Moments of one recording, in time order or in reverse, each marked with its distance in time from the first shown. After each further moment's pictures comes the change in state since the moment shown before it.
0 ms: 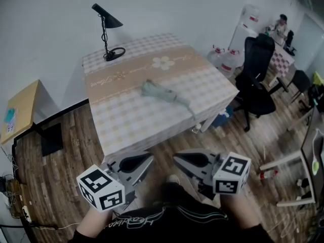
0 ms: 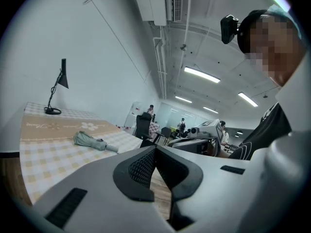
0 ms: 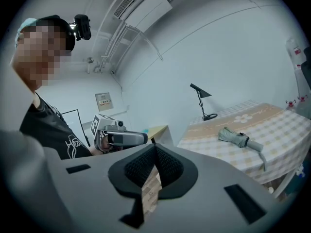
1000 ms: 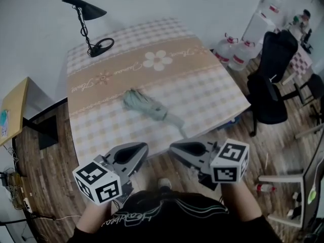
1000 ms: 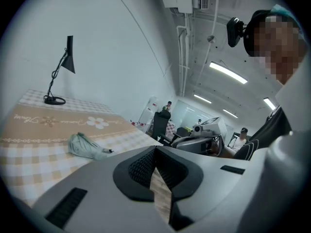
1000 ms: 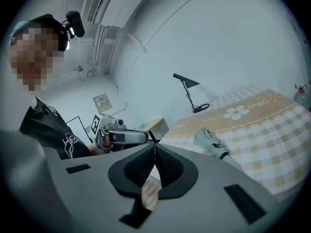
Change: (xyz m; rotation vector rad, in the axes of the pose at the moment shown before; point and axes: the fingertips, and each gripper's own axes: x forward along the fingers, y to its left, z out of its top) left arm 0.200 0.150 0.047 -0.136 0.055 0.154; right arm 0.018 -0.254 0.052 0.104 0.130 0.114
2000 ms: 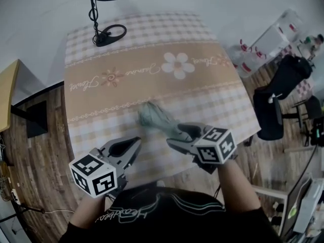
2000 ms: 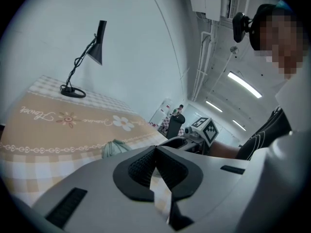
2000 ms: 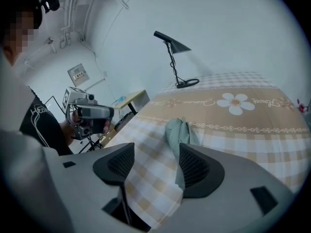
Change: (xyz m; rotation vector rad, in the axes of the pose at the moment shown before) left arm 0.002 0.197 0.033 -0.153 0.006 0.045; right arm 0.164 -0.166 0.010 -0.013 0.415 -0.182
